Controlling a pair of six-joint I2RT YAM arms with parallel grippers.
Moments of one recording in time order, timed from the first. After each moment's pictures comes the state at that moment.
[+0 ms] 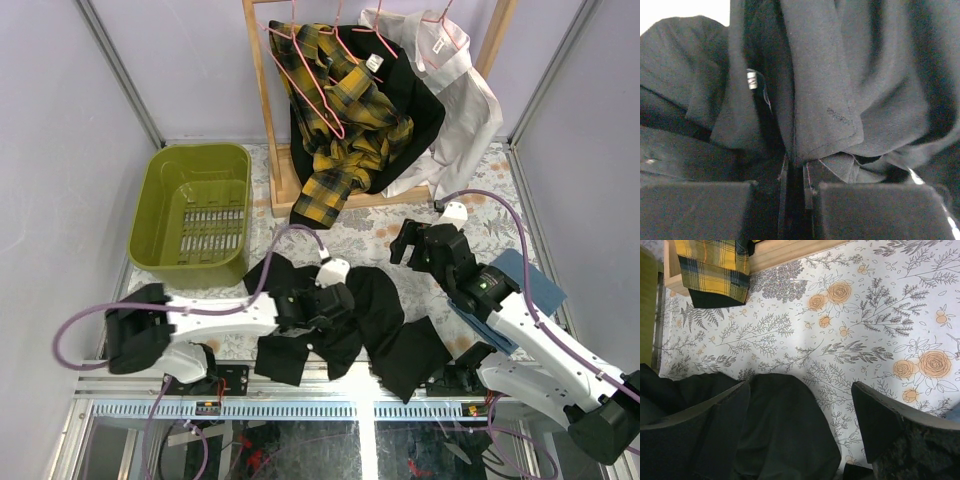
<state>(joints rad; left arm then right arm) -1.22 1.51 0.82 -0.33 -0.42 -0.72 0.65 0.88 0.76 -0.45 0.36 0.60</state>
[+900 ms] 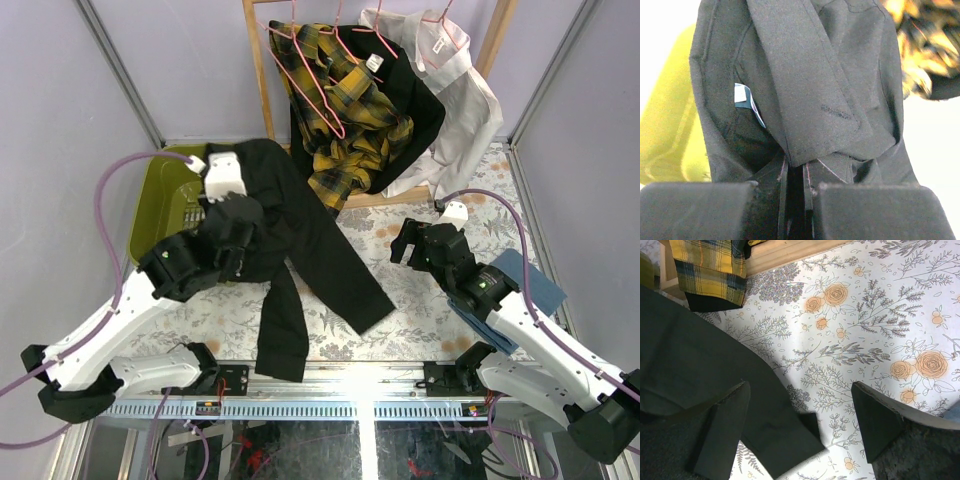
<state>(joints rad) -0.91 1.06 1.33 -0.85 -0.90 -0.51 0.65 0.89 0.76 -0.45 0.38 0.60</state>
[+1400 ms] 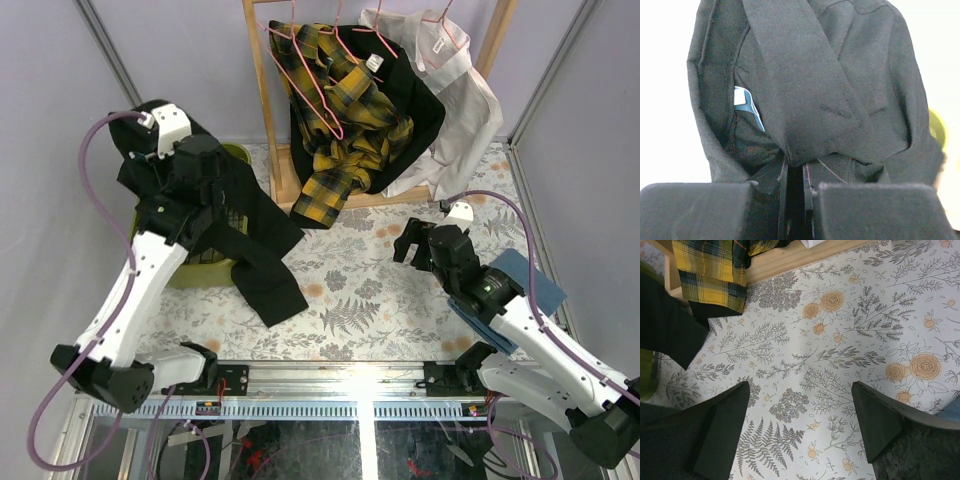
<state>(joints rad) -0.39 1.20 1.45 -0.56 -1.08 -0.16 0.65 0.85 0.75 -0.45 0.41 0.61</state>
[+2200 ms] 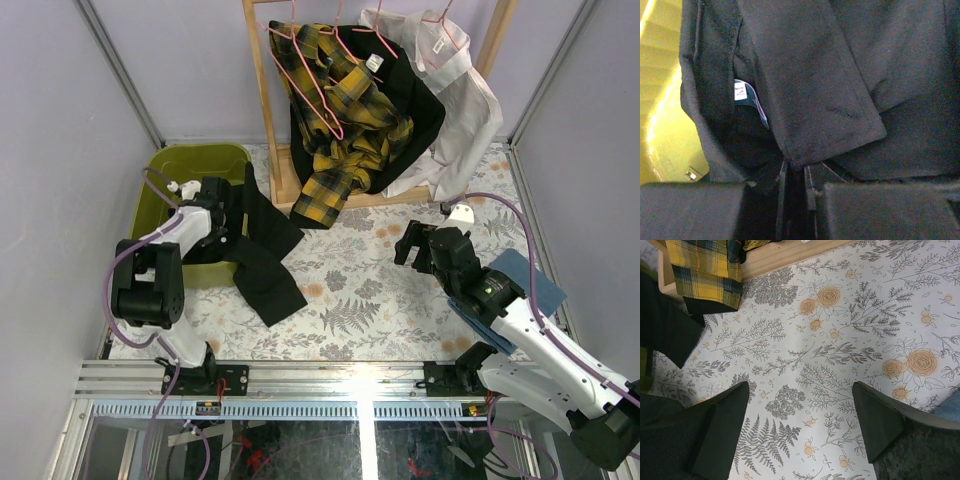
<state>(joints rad) -0.05 1.69 1.05 -0.50 -0.51 -0.60 0.65 0.84 0.74 -0.47 0.41 0.60</state>
